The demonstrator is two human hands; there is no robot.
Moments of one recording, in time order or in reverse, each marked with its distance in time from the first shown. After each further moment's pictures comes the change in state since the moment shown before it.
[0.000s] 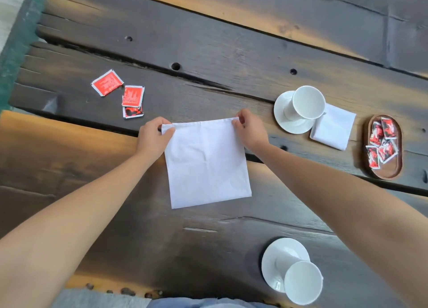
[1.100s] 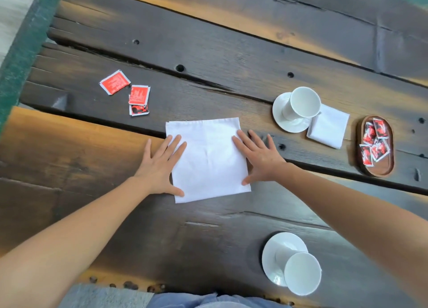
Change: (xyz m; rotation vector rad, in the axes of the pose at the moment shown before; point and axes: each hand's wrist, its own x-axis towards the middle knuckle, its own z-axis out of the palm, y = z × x) left_hand -0.062 -0.048 0.001 0.948 -0.422 0.486; right_hand -0.065 0.048 -0.019 -0.833 -0.460 -0.392
